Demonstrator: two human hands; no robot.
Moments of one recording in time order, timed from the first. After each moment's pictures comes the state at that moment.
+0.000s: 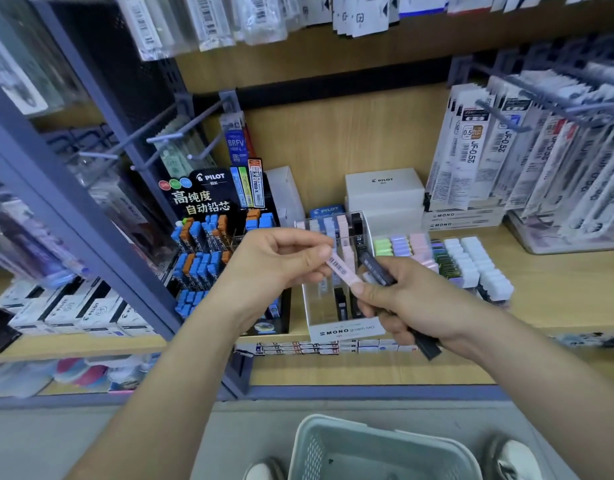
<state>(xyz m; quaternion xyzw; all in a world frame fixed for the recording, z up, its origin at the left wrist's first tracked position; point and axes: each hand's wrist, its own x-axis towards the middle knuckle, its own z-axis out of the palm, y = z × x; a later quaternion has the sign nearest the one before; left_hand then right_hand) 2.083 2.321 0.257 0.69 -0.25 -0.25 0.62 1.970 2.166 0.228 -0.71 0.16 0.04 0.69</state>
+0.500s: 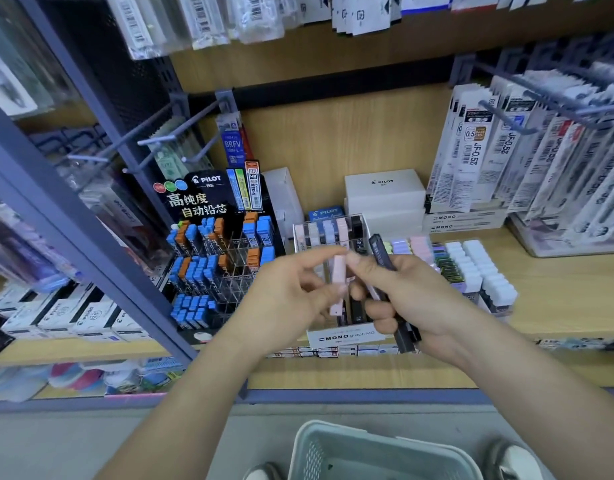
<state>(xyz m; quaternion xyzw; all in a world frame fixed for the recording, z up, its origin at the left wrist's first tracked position) 2.067 2.316 0.244 0.80 -0.35 -0.18 0.45 1.984 2.173 0.232 -0.58 0.21 -0.03 0.78</state>
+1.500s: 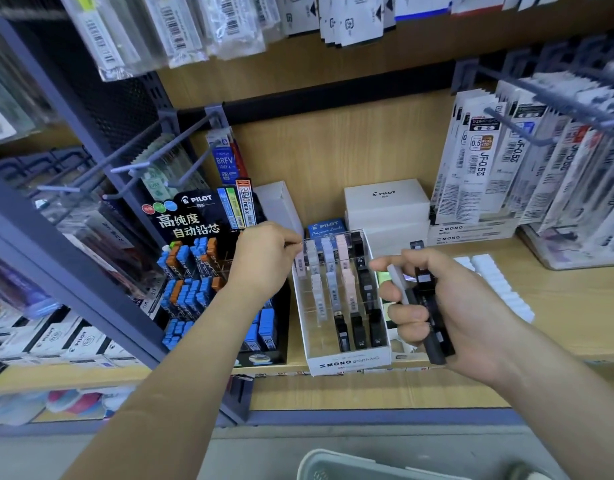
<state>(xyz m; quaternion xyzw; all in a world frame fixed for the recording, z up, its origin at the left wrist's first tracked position) 2.173 2.273 0.220 0.90 -0.35 0.11 0.25 1.984 2.138 0.239 -0.43 0.25 -0.01 0.87</state>
